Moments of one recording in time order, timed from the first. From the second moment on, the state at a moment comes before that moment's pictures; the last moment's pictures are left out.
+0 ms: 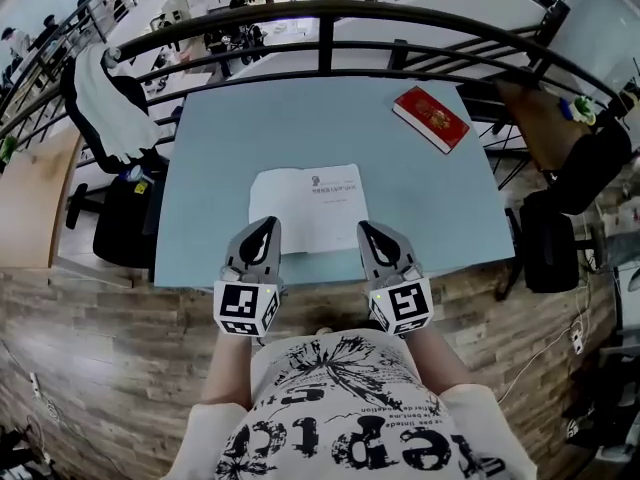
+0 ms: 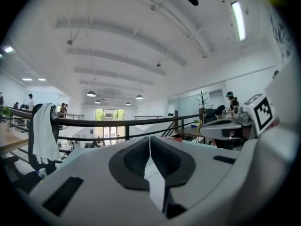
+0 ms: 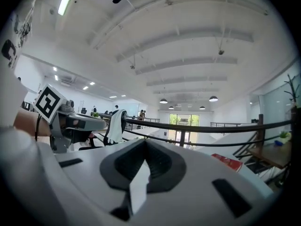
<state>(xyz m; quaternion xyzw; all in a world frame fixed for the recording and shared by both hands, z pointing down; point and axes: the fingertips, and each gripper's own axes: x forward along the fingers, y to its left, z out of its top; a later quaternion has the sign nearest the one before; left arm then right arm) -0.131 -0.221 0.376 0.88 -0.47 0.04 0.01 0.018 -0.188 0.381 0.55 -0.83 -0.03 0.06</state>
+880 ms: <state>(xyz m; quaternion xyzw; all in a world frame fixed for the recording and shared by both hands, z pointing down) -0.095 -0.198 0.355 0.91 -0.42 0.01 -0.01 0.039 -0.180 0.370 0.56 -0.82 -0.05 0.05</state>
